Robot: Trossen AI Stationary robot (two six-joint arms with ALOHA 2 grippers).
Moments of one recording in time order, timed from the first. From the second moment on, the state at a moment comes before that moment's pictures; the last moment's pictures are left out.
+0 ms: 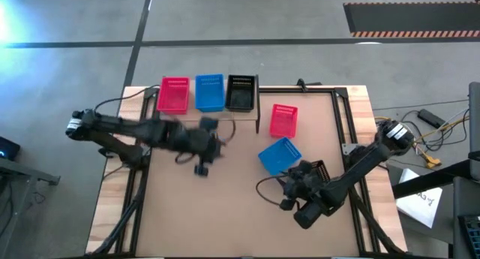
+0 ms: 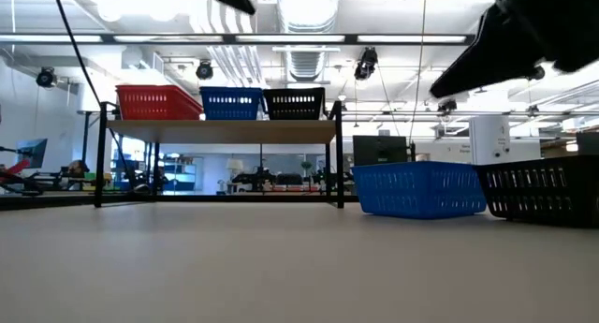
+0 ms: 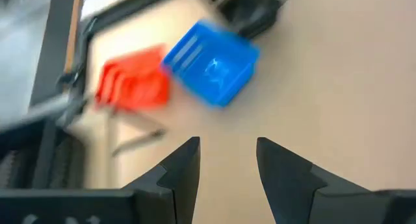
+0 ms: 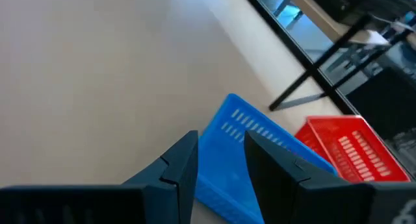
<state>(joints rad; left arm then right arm) -0.17 1.32 1.30 -0.70 -0.24 0.25 0.70 1.64 0.97 -0.59 1.02 0.75</state>
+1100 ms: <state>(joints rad) -0.50 1.31 0.82 -0.06 -0.30 -0.05 0.09 1.39 0.83 -0.43 0.45 0.24</state>
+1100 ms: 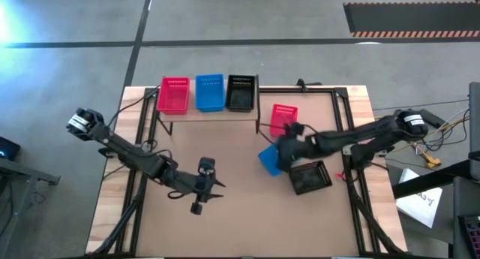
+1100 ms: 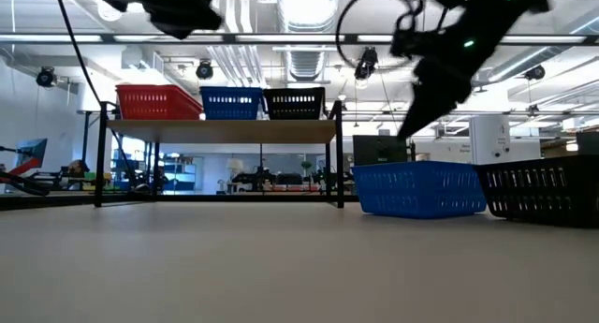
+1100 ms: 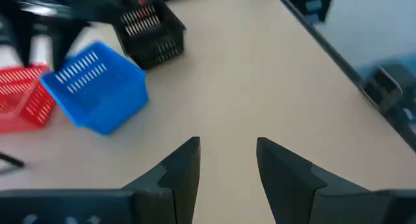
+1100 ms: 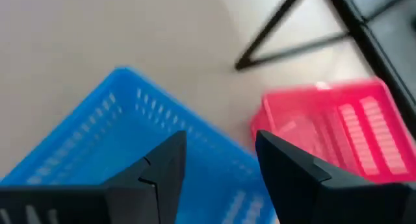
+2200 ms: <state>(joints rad) -0.77 1.09 0.70 -0.38 -0.72 -0.49 0.70 1.37 0.83 -0.70 0.47 1.20</state>
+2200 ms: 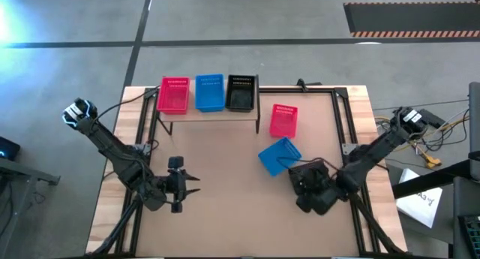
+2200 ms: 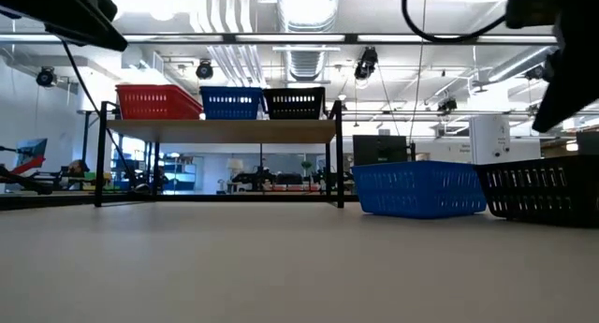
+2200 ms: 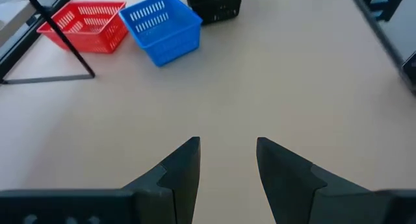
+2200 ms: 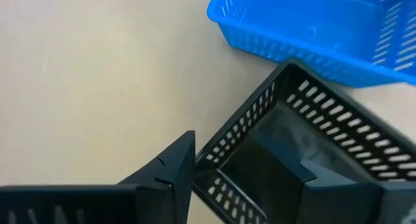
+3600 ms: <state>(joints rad) -0.77 1.09 0.63 -0.30 -0.75 -0.48 0.59 1.55 0.94 -0.92 0.34 1.22</state>
